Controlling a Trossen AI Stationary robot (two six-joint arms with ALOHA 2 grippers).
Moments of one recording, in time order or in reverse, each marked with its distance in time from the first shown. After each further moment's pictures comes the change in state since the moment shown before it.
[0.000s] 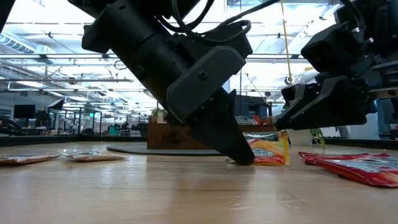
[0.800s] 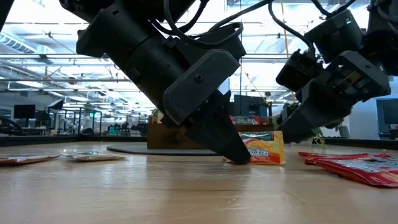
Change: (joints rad) left arm -0.001 -0.001 -0.045 0.051 -0.027 -0.023; right arm -0.191 0.000 0.001 -0.066 -0.287 0.369
